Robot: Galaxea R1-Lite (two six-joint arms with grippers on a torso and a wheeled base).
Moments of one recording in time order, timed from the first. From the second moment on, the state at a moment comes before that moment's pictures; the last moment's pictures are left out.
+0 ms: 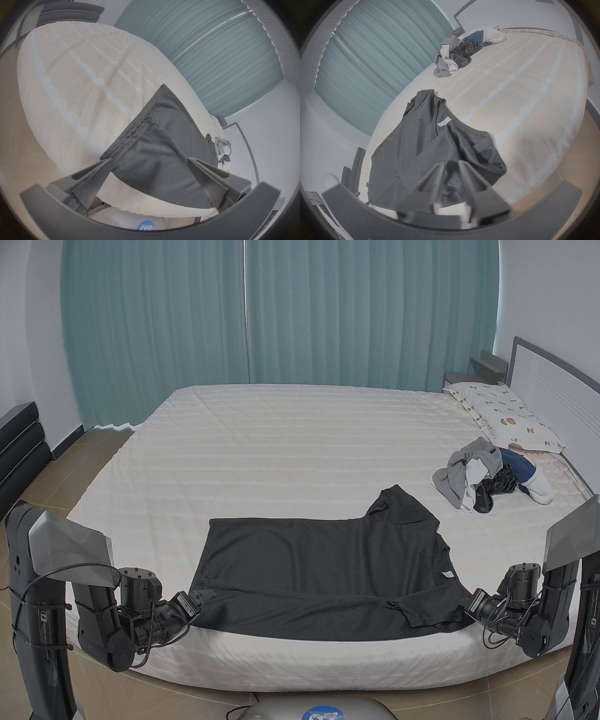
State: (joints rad) left arm -0.20 2.34 -0.35 -1.38 -0.11 -0.88; right arm 0.06 2.32 -0.22 -1.48 0.04 0.71
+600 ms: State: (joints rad) left arm -0.19 2.30 -0.36 -1.38 -0.11 -0.97; right arm 0.01 2.23 -0.18 -1.55 0.06 0.72
